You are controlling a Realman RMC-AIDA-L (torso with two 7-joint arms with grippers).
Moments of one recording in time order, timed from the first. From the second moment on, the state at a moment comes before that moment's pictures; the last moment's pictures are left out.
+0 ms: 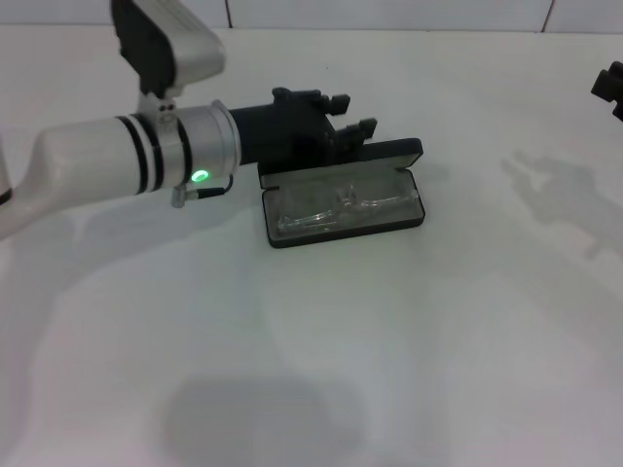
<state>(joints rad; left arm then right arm) -0.74 -2.10 1.28 0.39 1.37 0.91 -1.21 0.35 2.02 -0.85 -0.68 -1.38 -1.40 1.29</state>
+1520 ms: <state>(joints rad) -0.71 -2.09 1.41 0.39 1.37 0.89 -1.16 0.41 2.02 -0.86 -0.63 -1.39 -1.37 1.26</state>
